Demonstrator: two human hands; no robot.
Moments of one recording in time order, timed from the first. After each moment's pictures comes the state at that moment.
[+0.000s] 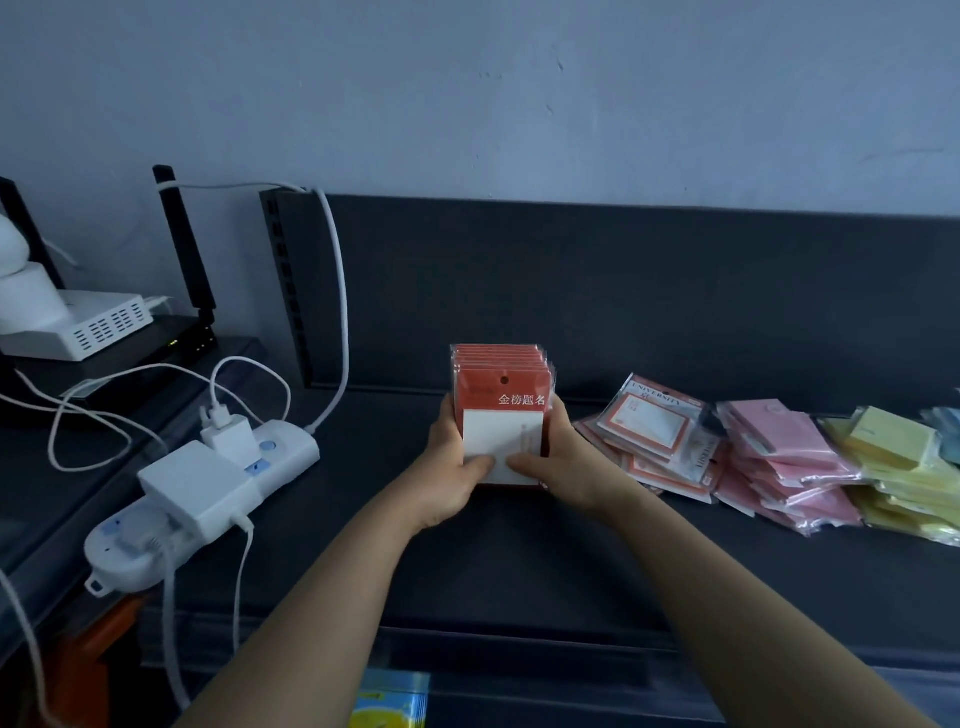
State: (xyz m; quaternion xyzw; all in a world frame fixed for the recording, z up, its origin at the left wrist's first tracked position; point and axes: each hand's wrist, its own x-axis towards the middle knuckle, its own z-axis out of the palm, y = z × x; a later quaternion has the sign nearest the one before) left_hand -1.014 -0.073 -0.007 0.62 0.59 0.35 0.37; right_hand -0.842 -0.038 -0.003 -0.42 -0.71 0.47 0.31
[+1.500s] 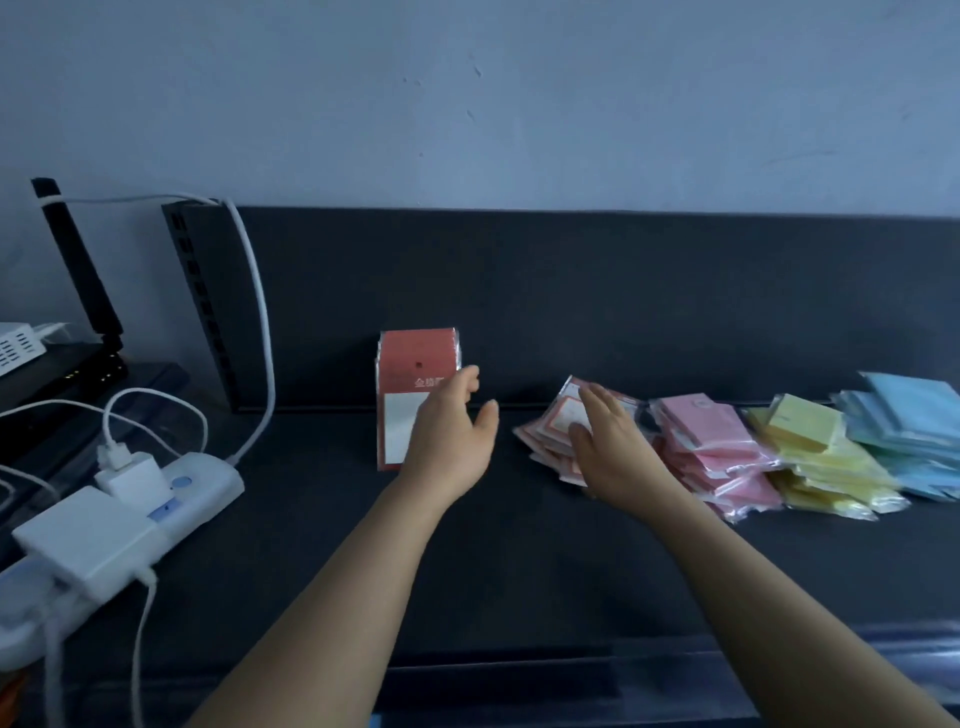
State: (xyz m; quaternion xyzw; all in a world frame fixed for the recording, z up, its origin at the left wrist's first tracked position) left_hand -0.940 -0.049 0.025 0.65 0.58 0.44 0.19; right_hand -0.758 -0.041 0.014 -0.61 -0.74 0.13 0.26
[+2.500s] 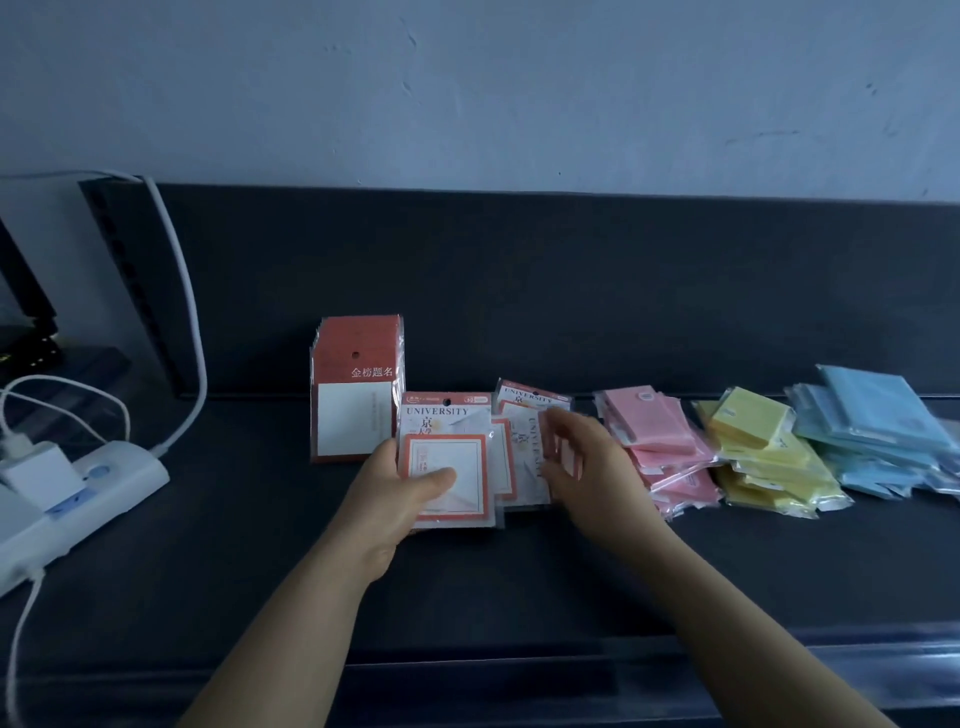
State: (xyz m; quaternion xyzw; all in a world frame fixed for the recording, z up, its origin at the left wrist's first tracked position) left_hand -0.916 -0.086 -0.003 0.44 0.58 0.47 0.50; right_hand -0.711 -0.065 -0.002 -0.55 -0.70 0.24 0.38
